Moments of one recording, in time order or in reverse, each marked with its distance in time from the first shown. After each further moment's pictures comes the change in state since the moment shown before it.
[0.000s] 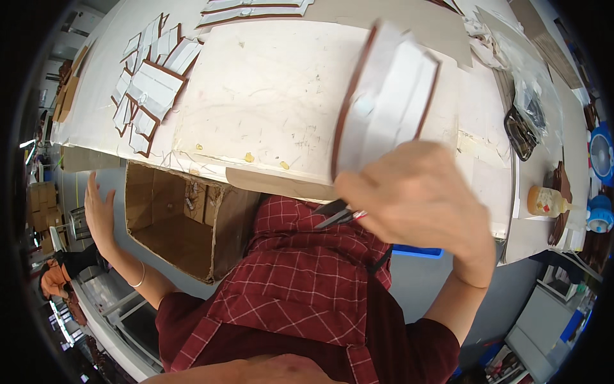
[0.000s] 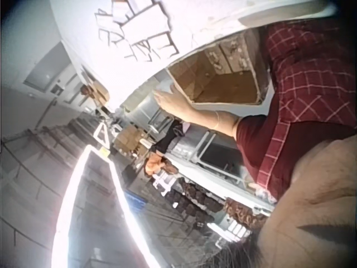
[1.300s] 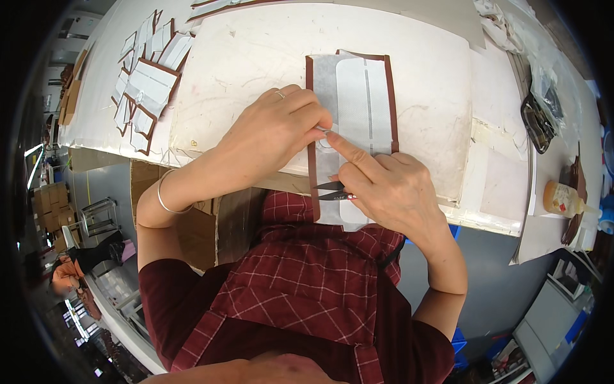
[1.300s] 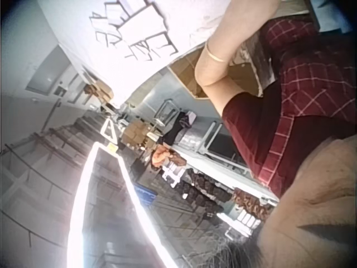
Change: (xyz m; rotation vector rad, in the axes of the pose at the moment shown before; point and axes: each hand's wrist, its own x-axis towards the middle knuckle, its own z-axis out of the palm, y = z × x) left_hand 0.008 0.335 -0.102 -1.187 -0.093 1.184; right_hand -0.019 -0.006 0.089 -0.045 0.250 0.256
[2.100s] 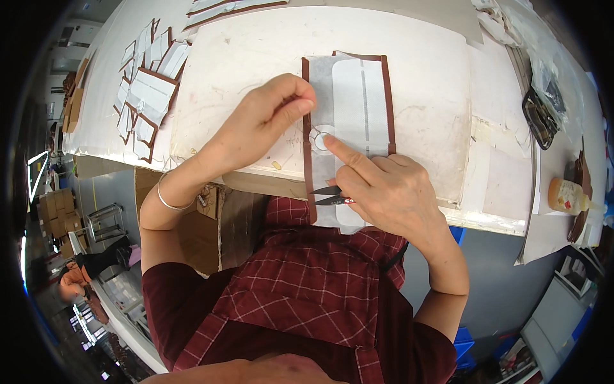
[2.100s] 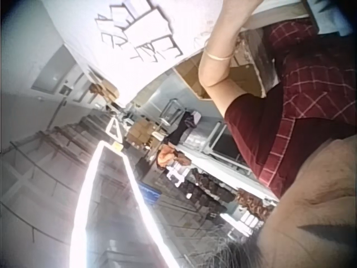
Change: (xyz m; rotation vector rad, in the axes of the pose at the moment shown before) left_hand 0.011 -0.011 0.000 -0.476 -0.035 -0.424; right_hand -0.002 0.002 0.000 0.047 0.013 0.022
